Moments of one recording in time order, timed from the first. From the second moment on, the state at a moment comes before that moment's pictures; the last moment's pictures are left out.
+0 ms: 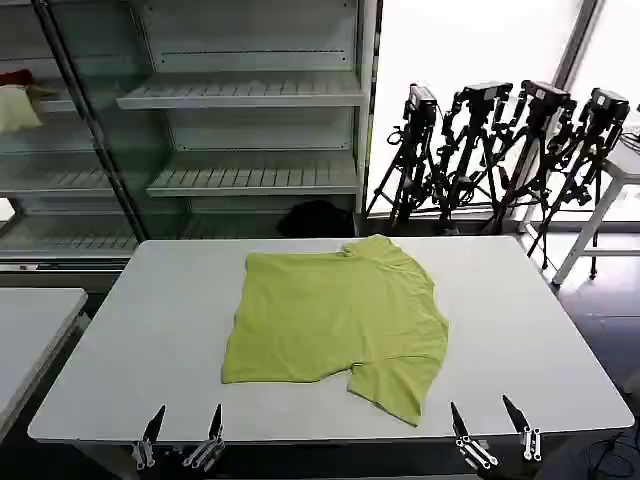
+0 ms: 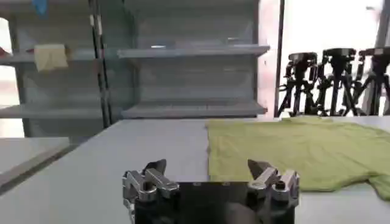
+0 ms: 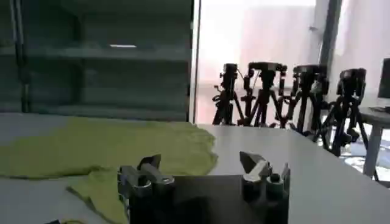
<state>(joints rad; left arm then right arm) 1.96 -1.10 -0.40 -2.42 -0.25 0.15 -0.46 -1.95 0.92 0.47 2.38 0.42 -0.10 0.39</state>
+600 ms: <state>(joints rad) 1.71 -1.03 -0.42 -2.37 -0.43 0.49 -0.37 -1.69 0.96 0.28 2.36 0.53 -0.48 0.47</state>
